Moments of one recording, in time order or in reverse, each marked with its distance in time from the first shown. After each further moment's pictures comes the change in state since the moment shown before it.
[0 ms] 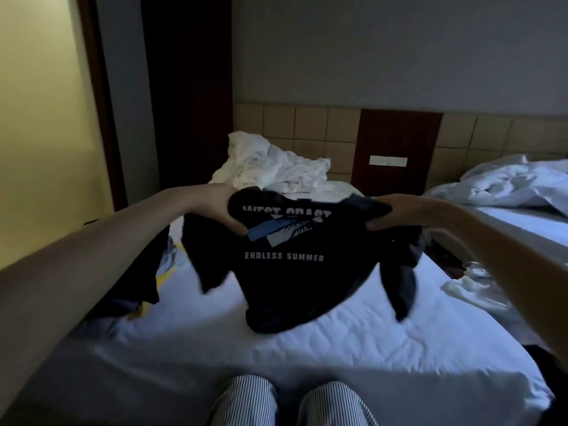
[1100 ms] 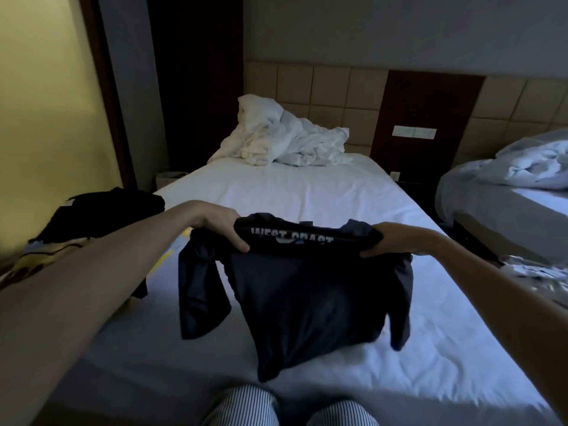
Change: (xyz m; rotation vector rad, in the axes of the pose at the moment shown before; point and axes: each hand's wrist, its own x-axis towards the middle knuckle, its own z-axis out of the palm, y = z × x) left_hand 0.092 -0.069 0.071 -0.266 -0.412 -0.224; right_hand 0.097 0.067 0.060 -0.050 -0.147 0.156
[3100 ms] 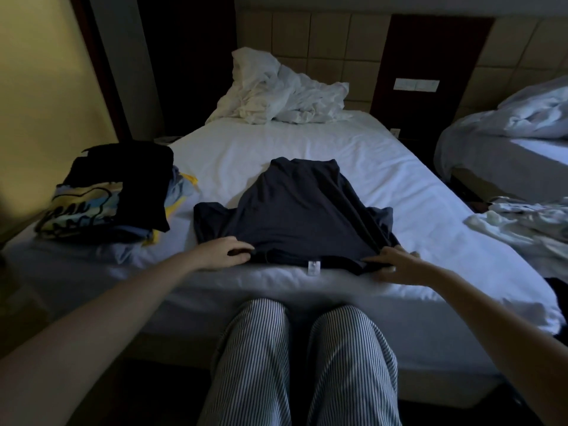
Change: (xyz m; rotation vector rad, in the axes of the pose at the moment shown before) left_hand -0.018 -0.087 0.176 0.208 0.201 0.133; right_hand -0.065 0.090 0.142 -0.572 -0.007 0.062
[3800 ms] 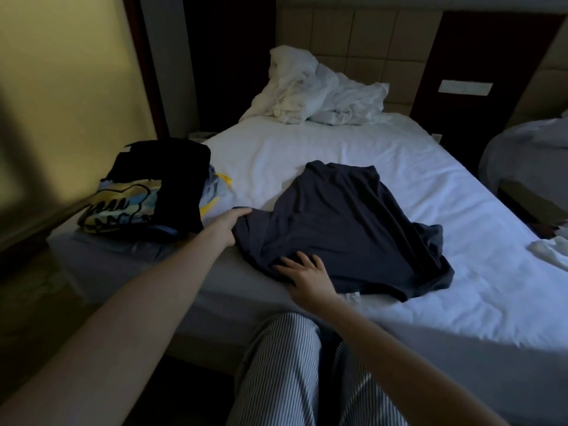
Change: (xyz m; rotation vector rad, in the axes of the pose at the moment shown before) left_hand 0.036 -0.035 -0.049 -1.635 0.396 -0.616; right_hand 0.072 -0.226 0.020 0.058 0.297 -0.368
